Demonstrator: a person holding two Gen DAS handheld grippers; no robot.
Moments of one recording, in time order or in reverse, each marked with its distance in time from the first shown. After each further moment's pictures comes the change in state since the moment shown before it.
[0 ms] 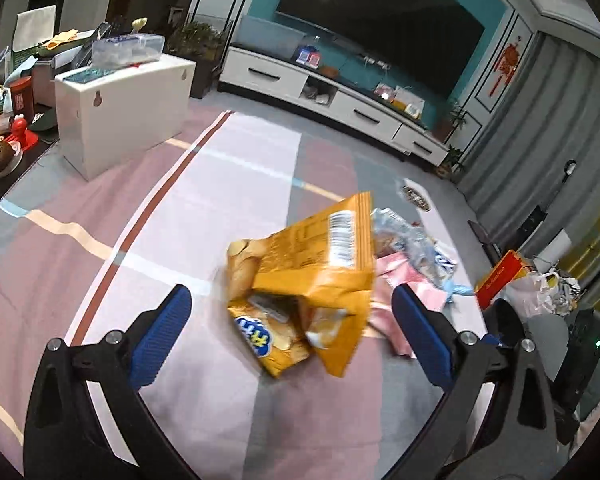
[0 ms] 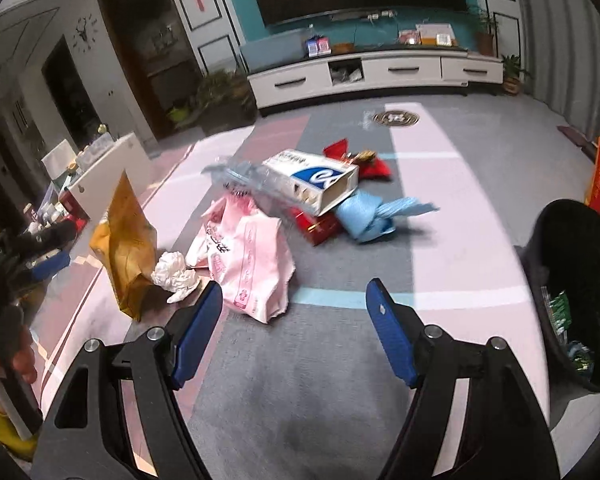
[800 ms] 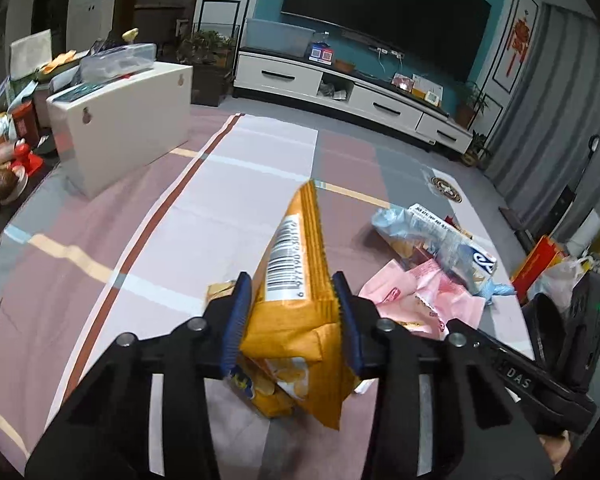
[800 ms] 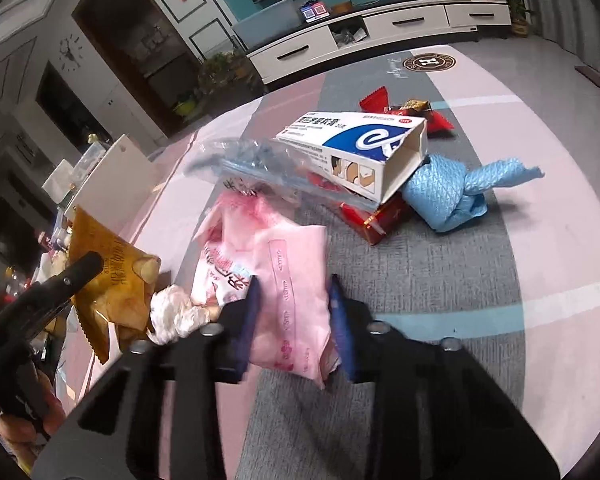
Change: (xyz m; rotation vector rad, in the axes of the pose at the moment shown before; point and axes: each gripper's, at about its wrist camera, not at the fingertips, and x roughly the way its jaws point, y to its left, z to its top) left arm 0.027 -0.011 0.007 0.062 -0.009 0.111; right arm 0.069 0.011 0.018 0.142 0.103 0.119
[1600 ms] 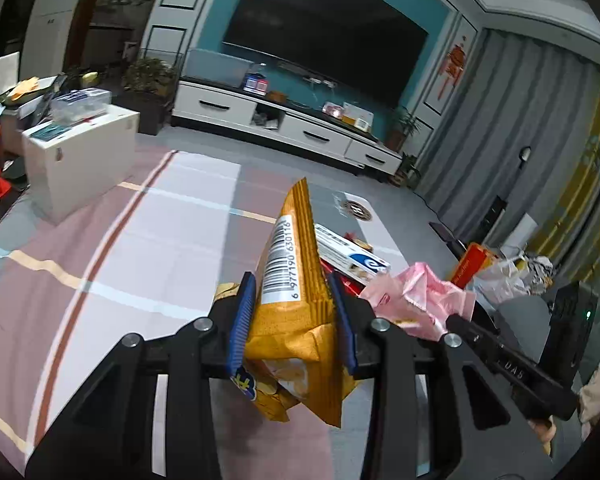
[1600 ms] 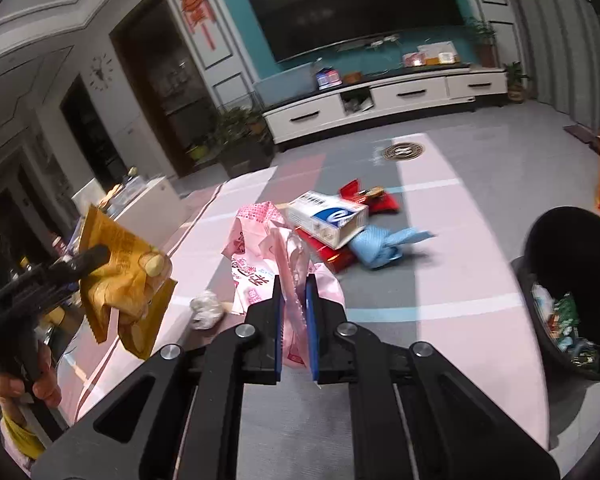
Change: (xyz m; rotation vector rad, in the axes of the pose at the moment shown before) left arm -0.081 -0.031 -0.012 0.057 -0.103 -0.254; right arm -0.129 -0.008 -0.024 -0.100 -0.243 -0.029
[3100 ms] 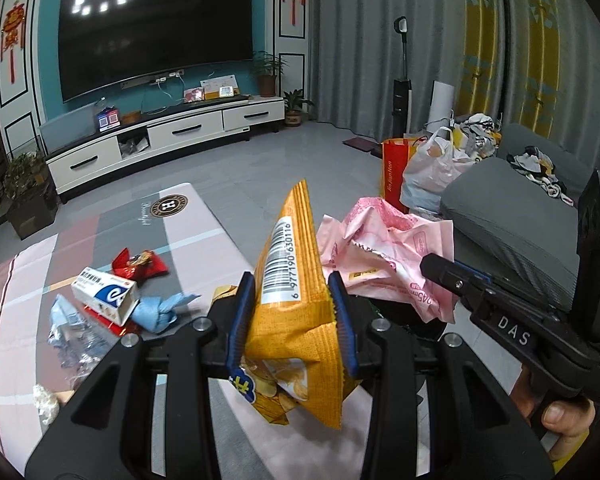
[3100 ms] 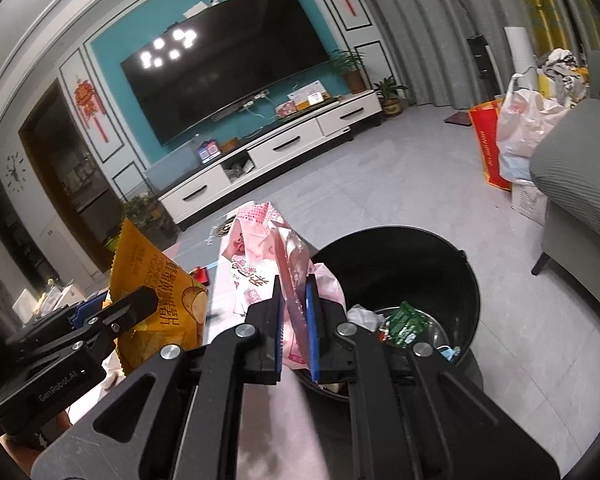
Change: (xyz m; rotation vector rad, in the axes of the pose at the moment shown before) left arm 0.100 -0.296 -0.058 0.542 0.108 -0.168; right arm -0.116 -0.167 -0.013 0.276 -0.224 -0.292
